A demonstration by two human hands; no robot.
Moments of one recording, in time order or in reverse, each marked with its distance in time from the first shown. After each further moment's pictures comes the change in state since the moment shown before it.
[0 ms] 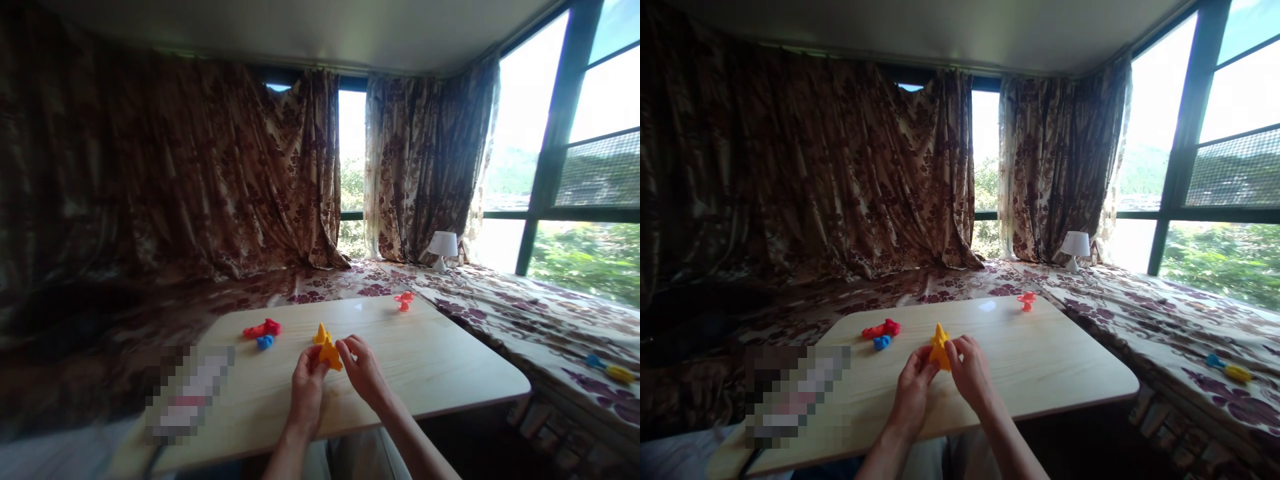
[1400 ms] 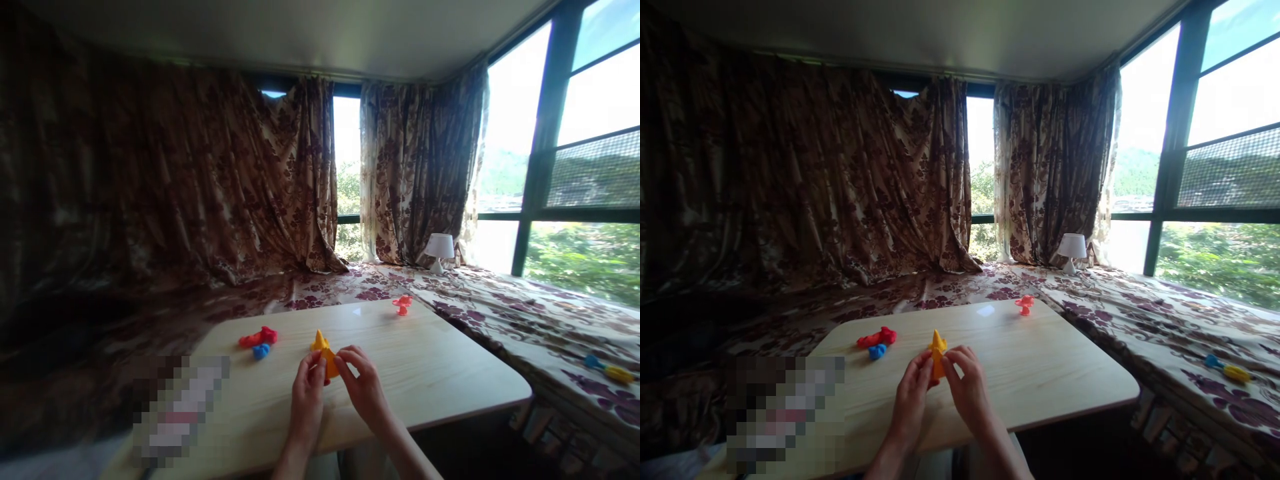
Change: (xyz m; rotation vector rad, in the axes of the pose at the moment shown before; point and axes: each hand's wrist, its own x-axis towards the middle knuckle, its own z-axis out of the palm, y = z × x) left_hand 0.000 0.004 0.002 0.246 0.010 0.059; right_hand -0.009 0.000 0.001 0.186 0.071 -0.070
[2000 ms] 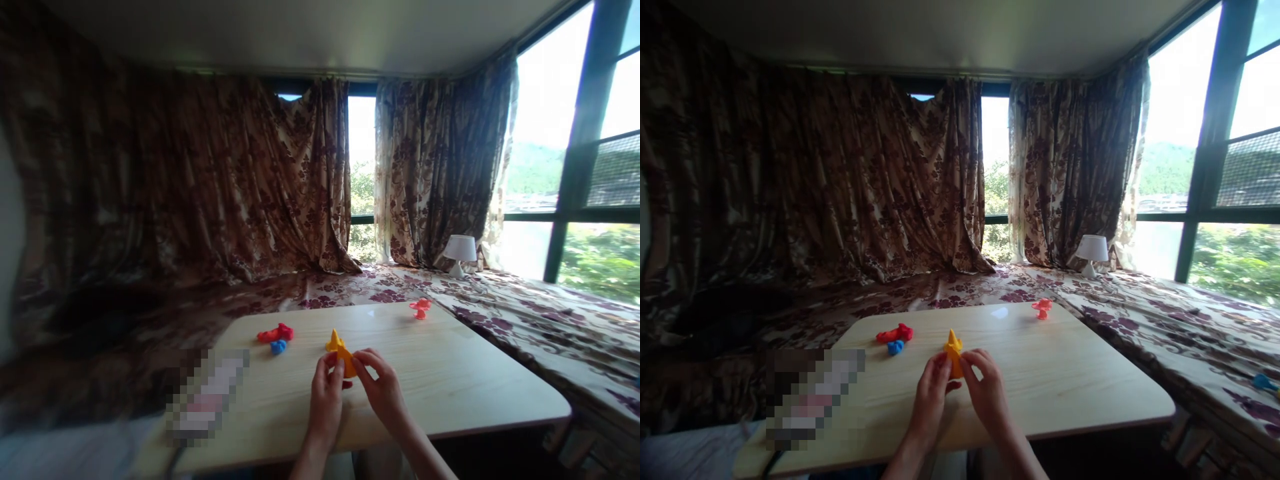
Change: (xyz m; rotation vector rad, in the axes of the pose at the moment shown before) left_hand -0.004 0.001 0.001 -0.043 -0.014 -0.023; right_hand -0.004 0.009 0.005 0.080 0.026 0.056
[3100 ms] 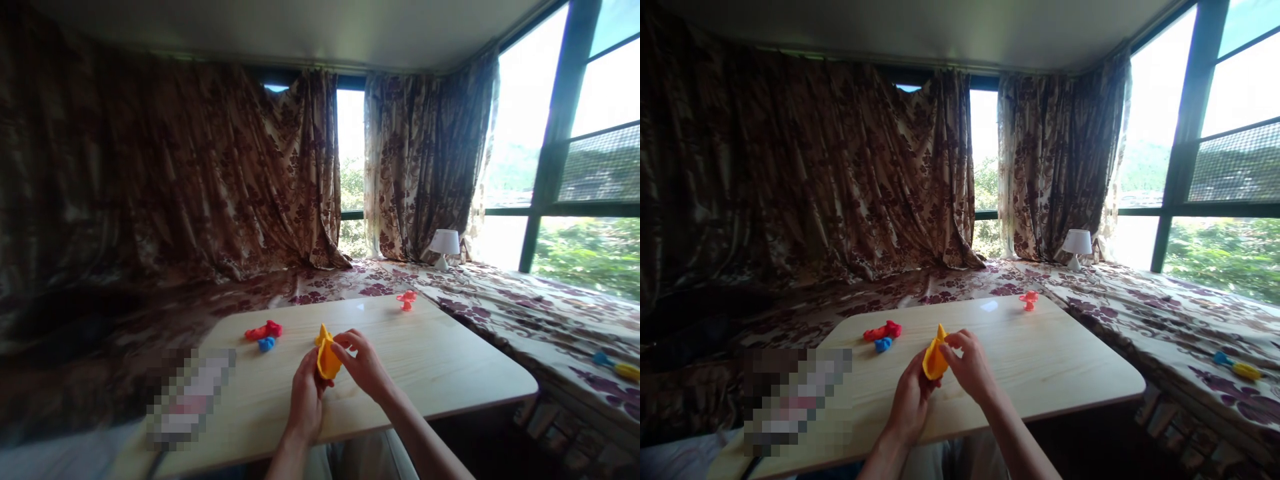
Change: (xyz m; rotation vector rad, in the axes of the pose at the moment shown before) left_hand 0.001 0.008 -0.001 -0.307 0.008 -0.146; right_hand 0.026 -0.008 -0.005 -0.154 -0.128 0.046
